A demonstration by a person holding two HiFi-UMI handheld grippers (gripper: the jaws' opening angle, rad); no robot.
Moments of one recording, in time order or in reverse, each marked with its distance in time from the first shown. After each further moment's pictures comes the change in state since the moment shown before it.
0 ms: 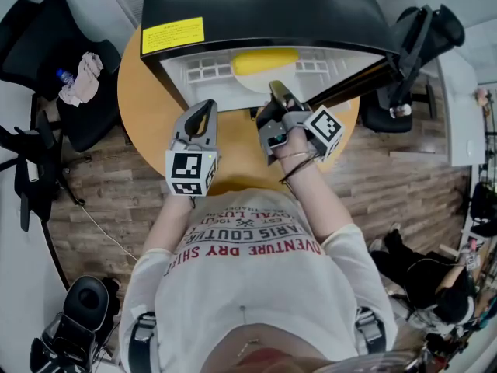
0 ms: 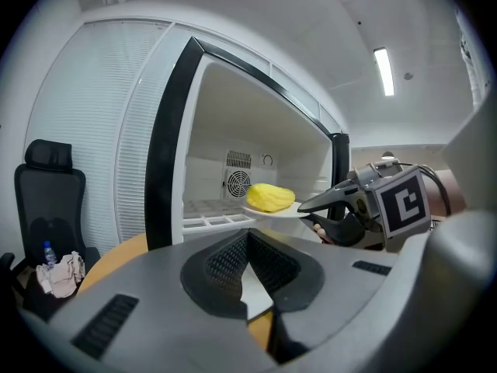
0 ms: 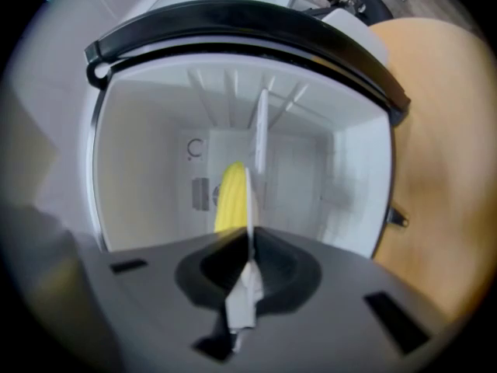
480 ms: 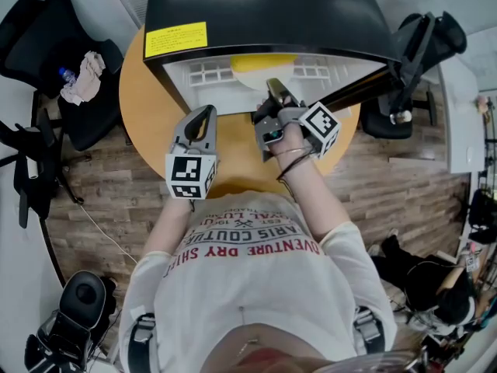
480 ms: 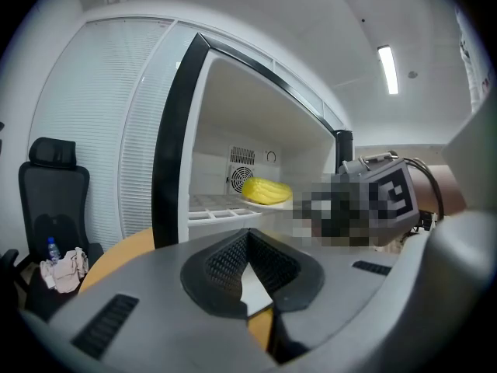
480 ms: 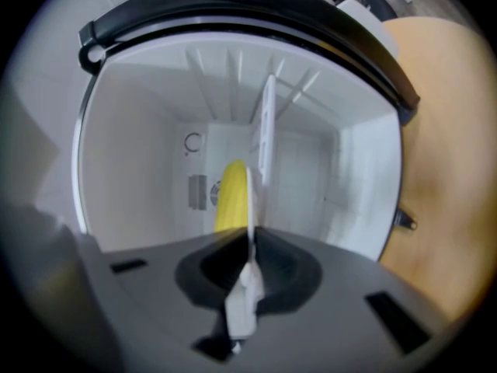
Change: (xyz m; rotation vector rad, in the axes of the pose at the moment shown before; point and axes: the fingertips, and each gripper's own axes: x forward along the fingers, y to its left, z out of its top) left arm -0.007 -0.003 -0.006 -0.008 0.013 0.015; right arm 0.010 0.006 -0.001 -0.016 0.000 -0.012
